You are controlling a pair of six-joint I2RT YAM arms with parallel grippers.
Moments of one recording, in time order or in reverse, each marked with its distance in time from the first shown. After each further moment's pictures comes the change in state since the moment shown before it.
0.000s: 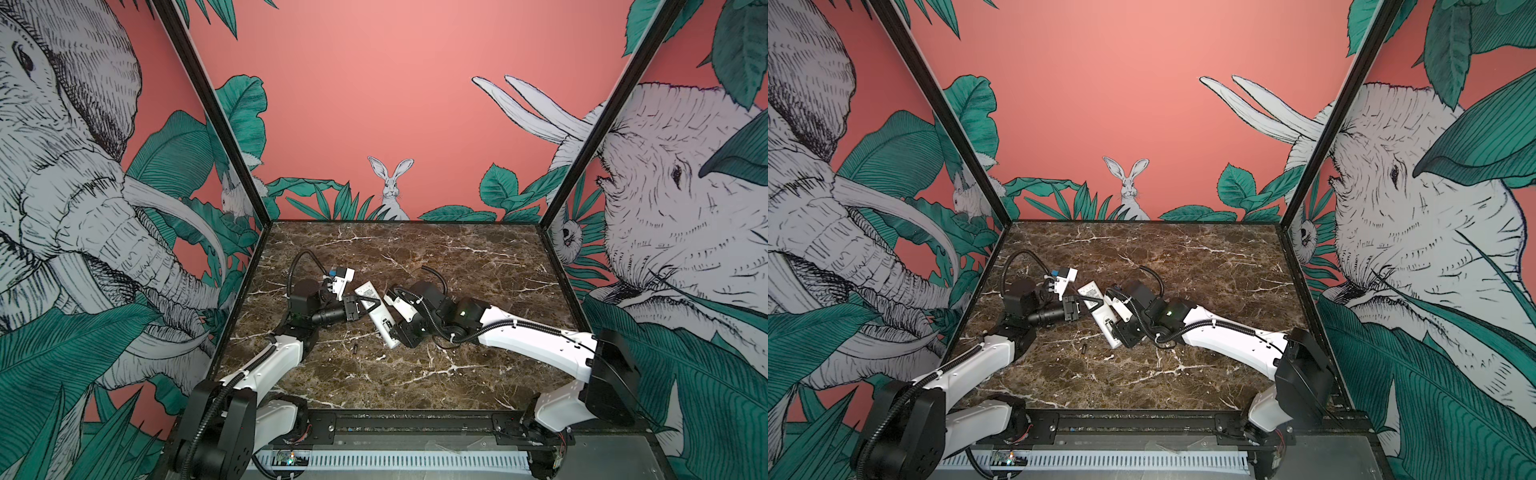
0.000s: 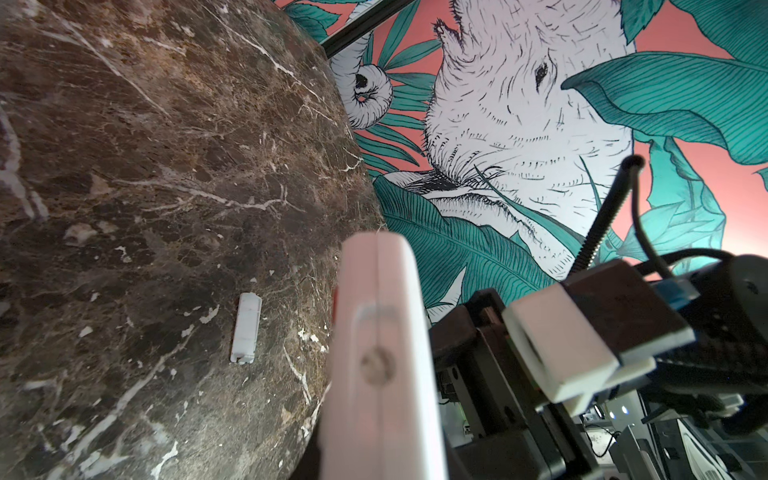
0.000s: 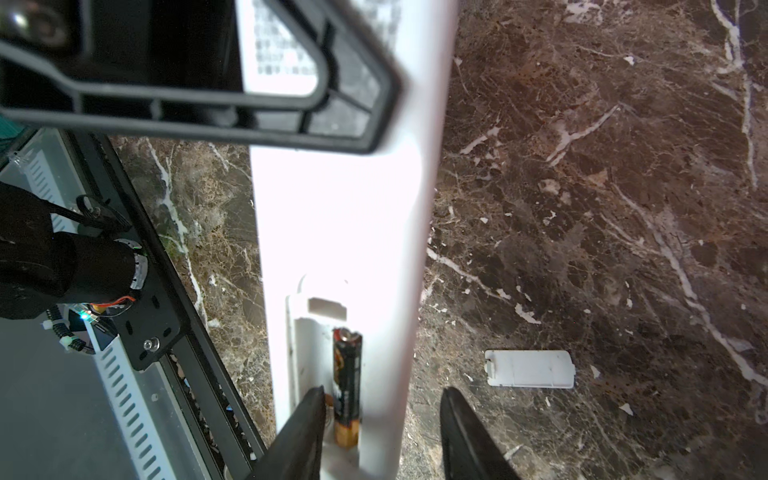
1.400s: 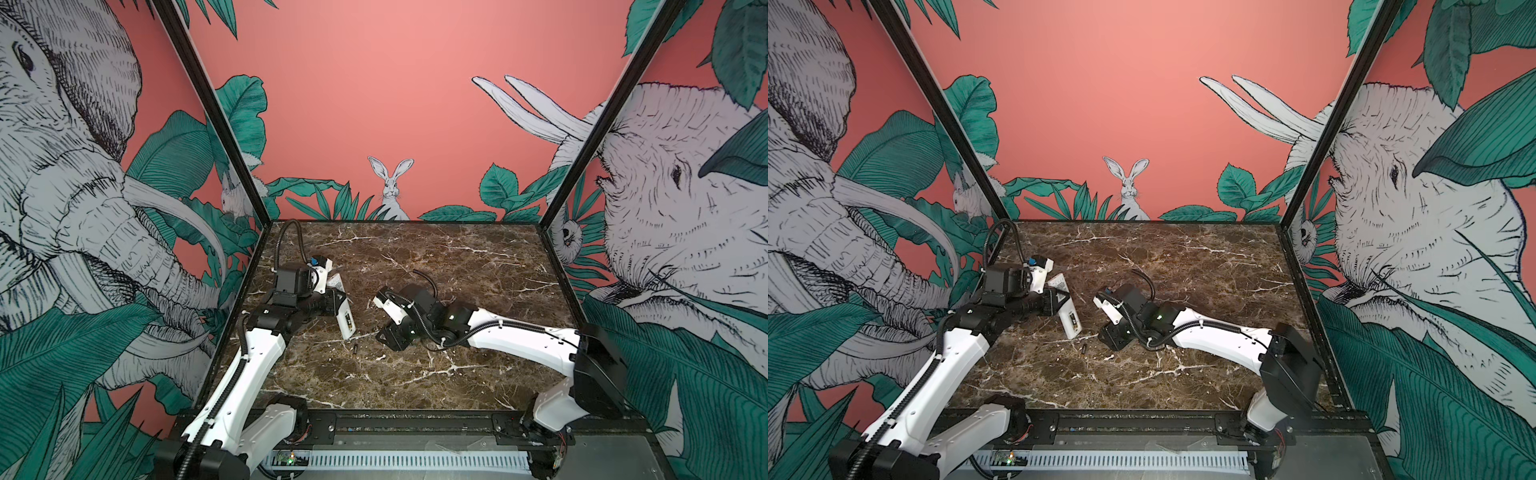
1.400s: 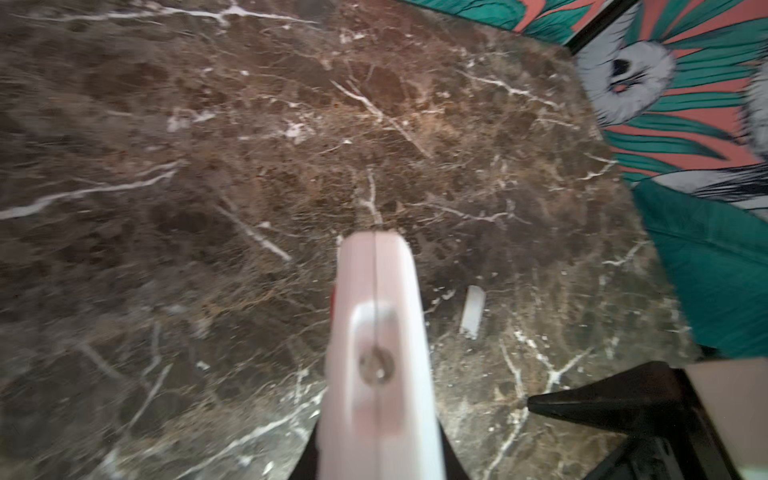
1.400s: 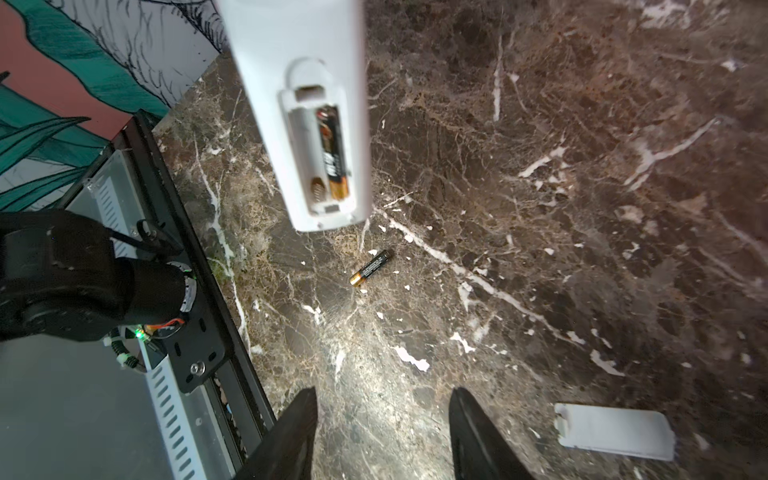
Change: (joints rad) left arm 0.047 -0.178 0.397 -1.051 -0.708 0.662; right arm 0.057 0.107 0.009 0.132 -0.055 0.109
